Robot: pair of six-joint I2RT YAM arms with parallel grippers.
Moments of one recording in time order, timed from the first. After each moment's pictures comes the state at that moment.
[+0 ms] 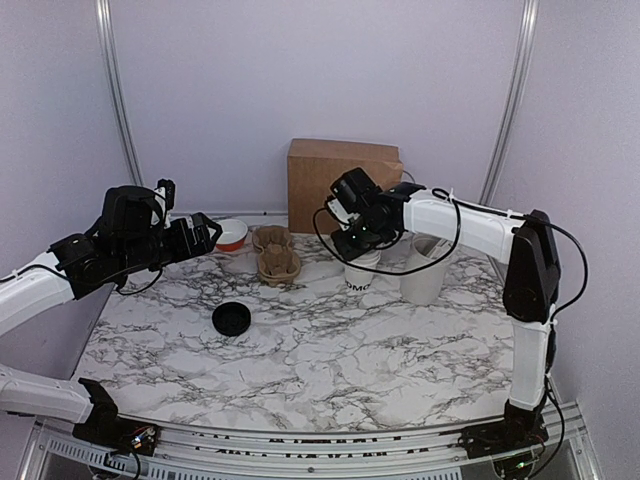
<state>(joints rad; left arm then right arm) -0.63 1.07 0.95 -0.34 -0.19 -0.60 0.74 2.03 1.82 -0.76 0.26 0.10</state>
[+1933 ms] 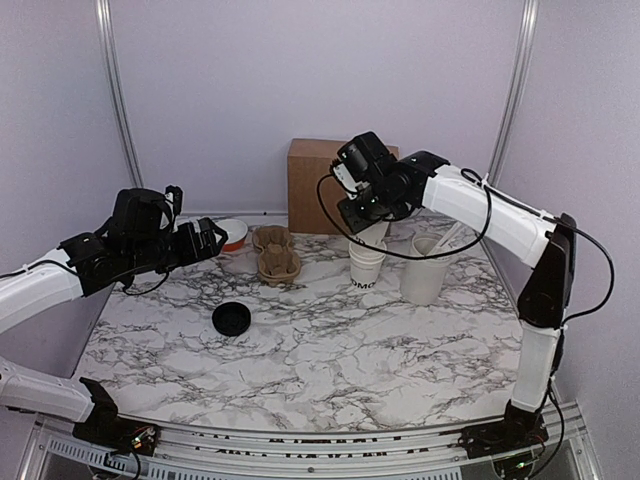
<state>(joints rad) -0.63 1.12 0.95 -0.34 -0.16 -0.63 0.77 1.95 1.97 -0.89 0.39 0.04</state>
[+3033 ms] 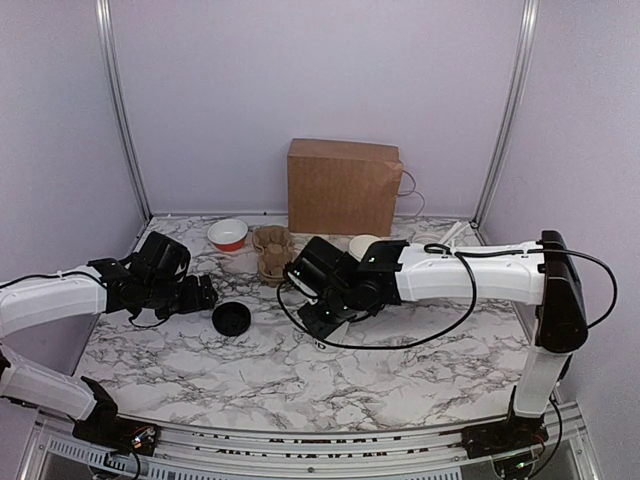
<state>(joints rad) -0.57 1.23 0.74 -0.43 -0.16 -0.66 1.12 1.85 1.50 -0.71 0.24 0.28</state>
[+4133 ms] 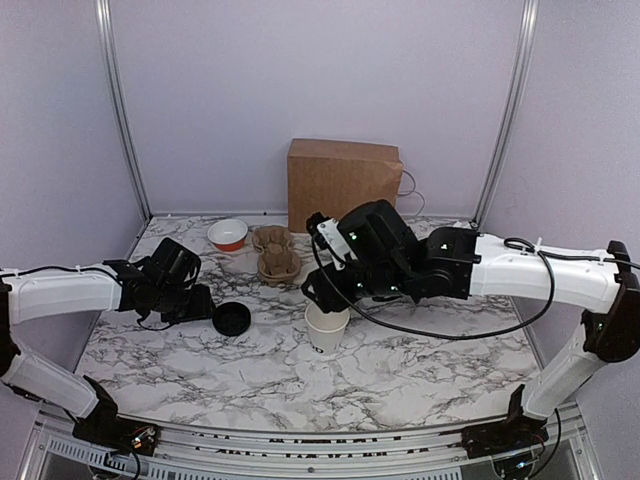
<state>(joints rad) -0.57 1.33 0.74 -0.41 -0.14 -0.64 1.11 1.55 1.35 -0.49 0.22 0.34</state>
